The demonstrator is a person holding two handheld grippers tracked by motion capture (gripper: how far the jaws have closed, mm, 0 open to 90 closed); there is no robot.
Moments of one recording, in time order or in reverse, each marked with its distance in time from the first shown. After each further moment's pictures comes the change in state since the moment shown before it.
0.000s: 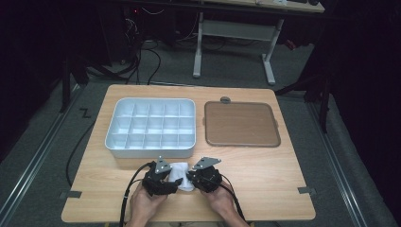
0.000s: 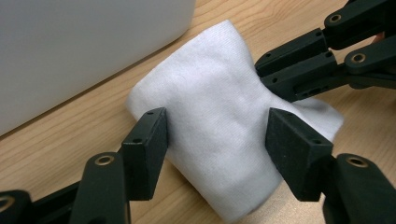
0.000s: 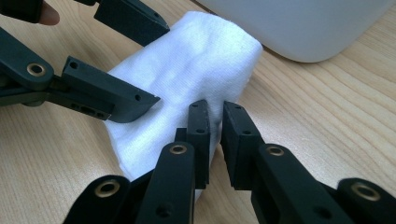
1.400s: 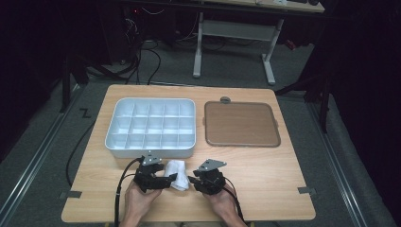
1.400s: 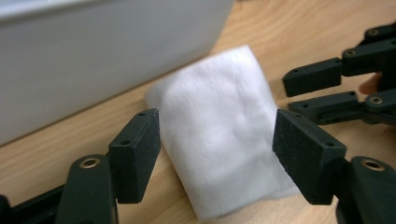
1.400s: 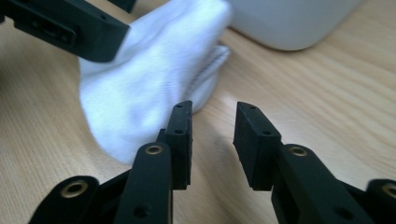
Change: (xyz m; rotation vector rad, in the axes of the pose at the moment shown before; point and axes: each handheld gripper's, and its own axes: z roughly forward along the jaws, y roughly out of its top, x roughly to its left) left arm 0.015 0.028 -0.014 -0.051 -0.003 -0.150; right arm -0.002 -0.012 -0.009 -0.041 -0.023 0.059
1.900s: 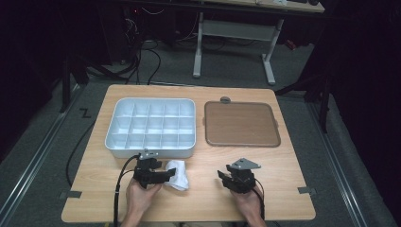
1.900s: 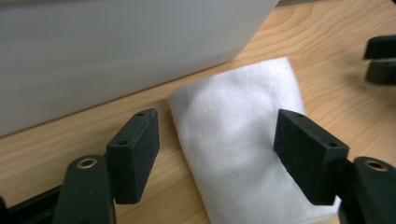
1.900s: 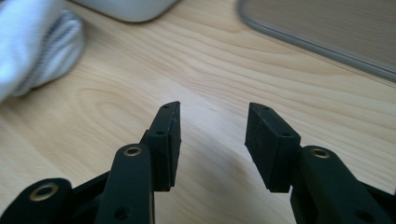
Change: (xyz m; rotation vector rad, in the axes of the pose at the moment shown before) left arm 0.013 0.003 0.016 0.006 0.063 -0.092; right arm -0.059 -0.041 -0.054 -0.043 -0.223 0.130
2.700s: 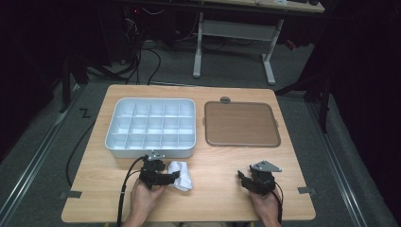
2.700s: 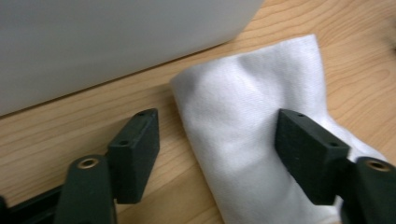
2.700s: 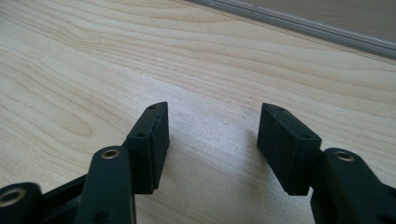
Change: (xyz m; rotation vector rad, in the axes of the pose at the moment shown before) left arm -0.003 -0.014 0.013 0.037 0.025 0.024; right arm -0.047 -0.031 -0.013 0.013 -0.139 0.067
